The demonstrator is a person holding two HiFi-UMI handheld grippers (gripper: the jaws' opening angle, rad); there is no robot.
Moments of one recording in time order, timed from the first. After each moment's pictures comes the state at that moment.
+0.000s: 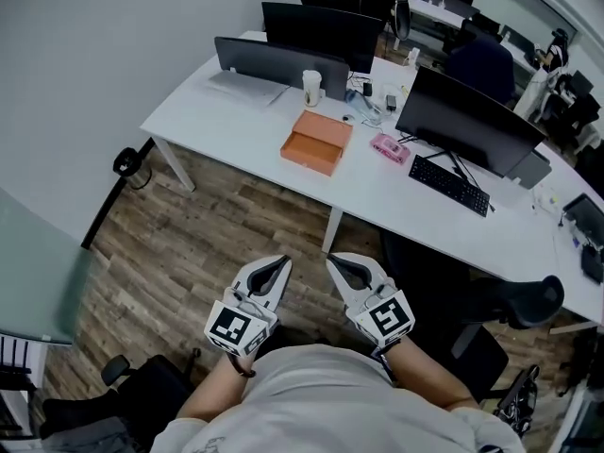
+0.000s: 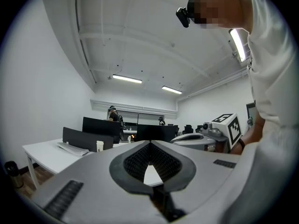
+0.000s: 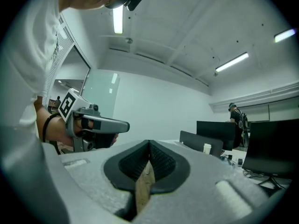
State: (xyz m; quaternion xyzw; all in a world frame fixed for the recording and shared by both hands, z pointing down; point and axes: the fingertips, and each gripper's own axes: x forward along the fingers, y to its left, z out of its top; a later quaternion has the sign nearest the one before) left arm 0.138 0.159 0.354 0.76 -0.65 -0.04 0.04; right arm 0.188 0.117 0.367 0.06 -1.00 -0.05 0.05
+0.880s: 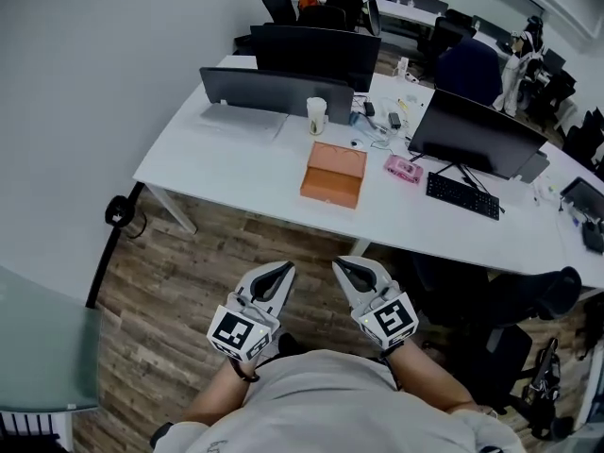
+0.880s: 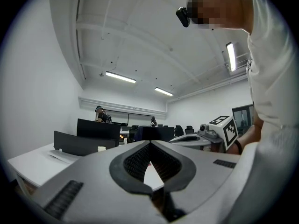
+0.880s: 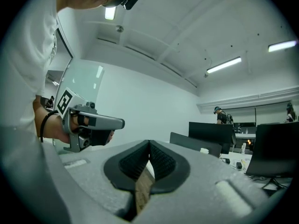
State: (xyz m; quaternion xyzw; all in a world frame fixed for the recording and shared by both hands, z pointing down) left arm -0.075 0.120 0.335 0.82 -0.57 -0.03 0.03; right arm -0.016 0.076 0.358 0.15 -0.99 -0.05 0.05
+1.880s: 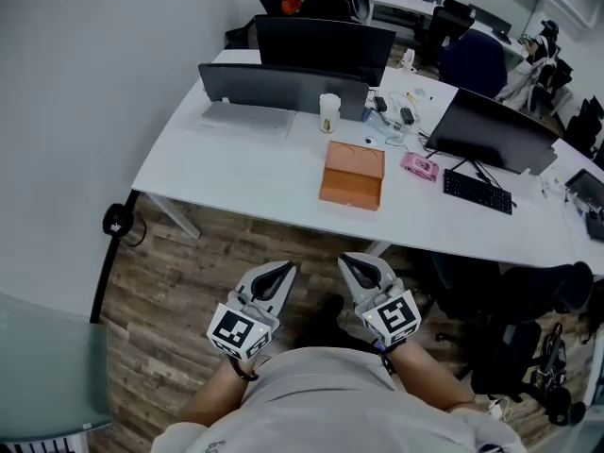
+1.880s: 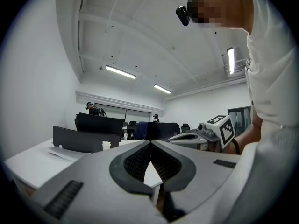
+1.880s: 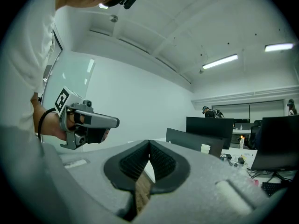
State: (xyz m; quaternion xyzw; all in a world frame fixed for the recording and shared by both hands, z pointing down) left arm -0.195 0.100 0.370 0.84 -0.54 -0.02 0.06; right arm -0.126 0.049 0.395 0.20 -0.98 -0.04 0.07
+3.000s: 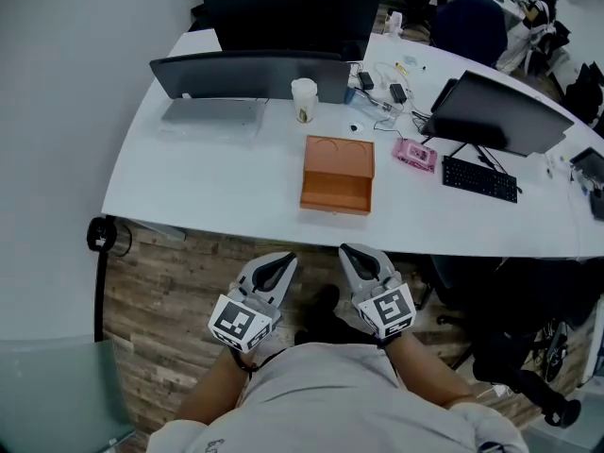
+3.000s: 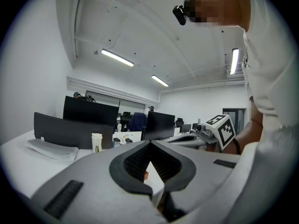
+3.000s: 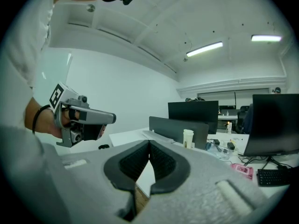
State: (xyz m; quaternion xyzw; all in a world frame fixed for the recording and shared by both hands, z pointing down) left arm -0.201 -0.083 0.436 0.86 -0.49 0.00 0.10; right arm -0.127 -0.127 0.474 0.27 -0.96 0.03 0.11
